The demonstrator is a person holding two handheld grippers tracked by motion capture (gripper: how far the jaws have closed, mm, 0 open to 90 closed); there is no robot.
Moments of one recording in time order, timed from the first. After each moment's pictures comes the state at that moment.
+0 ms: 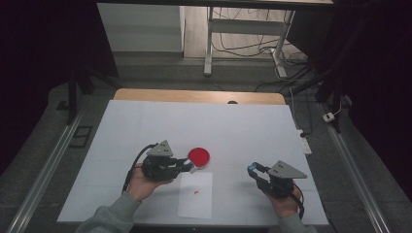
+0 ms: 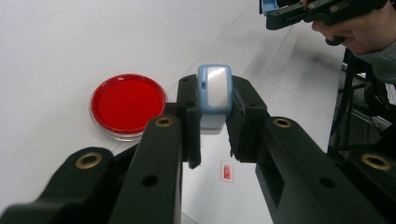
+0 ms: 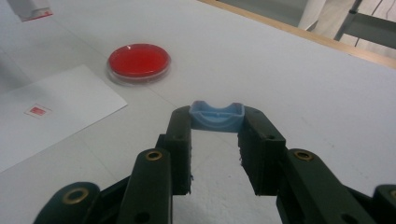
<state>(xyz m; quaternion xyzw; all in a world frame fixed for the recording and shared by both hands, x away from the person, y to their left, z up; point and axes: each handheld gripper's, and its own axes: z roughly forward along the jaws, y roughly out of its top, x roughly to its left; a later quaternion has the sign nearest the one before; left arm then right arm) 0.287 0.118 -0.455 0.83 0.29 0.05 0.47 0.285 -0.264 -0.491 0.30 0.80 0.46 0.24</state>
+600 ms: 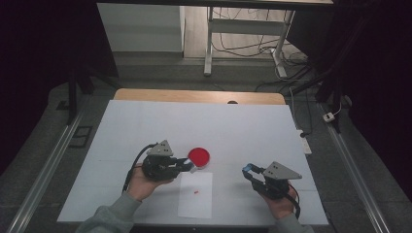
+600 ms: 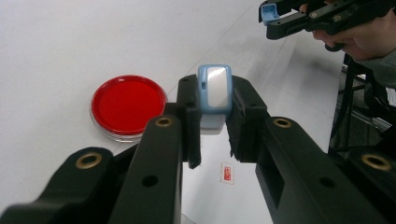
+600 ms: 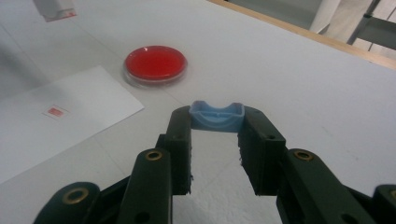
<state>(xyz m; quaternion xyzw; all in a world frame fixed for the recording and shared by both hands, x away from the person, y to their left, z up) 0.287 0.118 -0.455 0.83 0.29 0.05 0.47 0.282 -0.252 -0.492 0.28 0.80 0.47 0.23</state>
